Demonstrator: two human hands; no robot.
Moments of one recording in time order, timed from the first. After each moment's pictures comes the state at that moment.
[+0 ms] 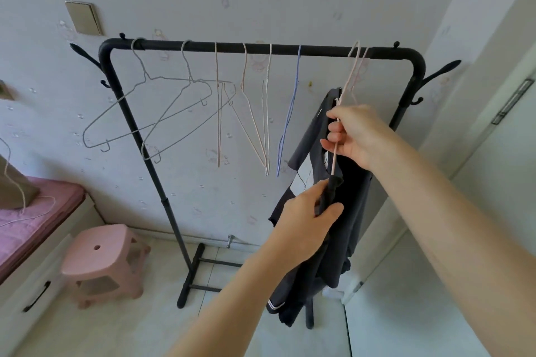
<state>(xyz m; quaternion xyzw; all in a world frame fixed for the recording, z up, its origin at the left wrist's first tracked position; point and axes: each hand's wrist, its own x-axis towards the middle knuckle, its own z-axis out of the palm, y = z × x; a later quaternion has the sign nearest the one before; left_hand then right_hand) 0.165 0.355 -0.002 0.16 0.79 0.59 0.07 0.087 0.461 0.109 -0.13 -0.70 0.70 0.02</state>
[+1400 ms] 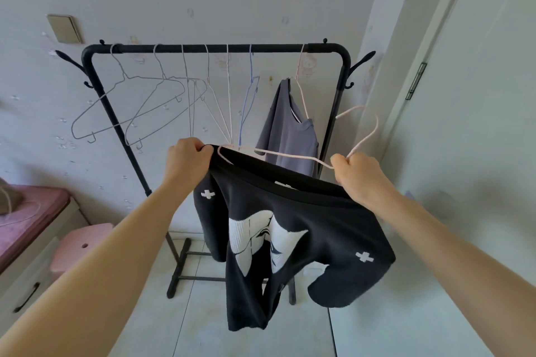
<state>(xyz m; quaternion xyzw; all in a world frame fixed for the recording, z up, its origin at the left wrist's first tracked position) 0.191 0.277 0.038 -0.07 0.89 0.42 -0.13 0.272 0.551 0.074 -0.10 -0.93 0.35 0.06</state>
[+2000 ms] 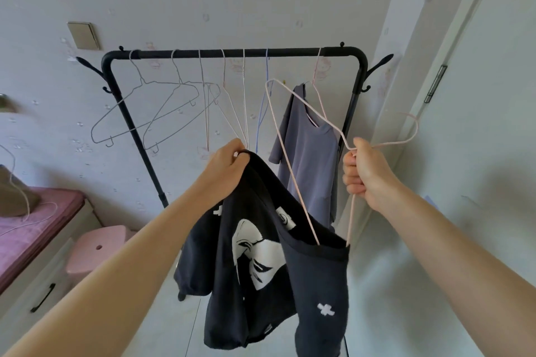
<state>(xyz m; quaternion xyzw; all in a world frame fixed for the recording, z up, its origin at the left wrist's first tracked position) 0.211 0.284 0.045 0.12 0.88 0.45 -0.08 0.235 0.530 0.067 -0.20 -0.71 0.67 0.03</state>
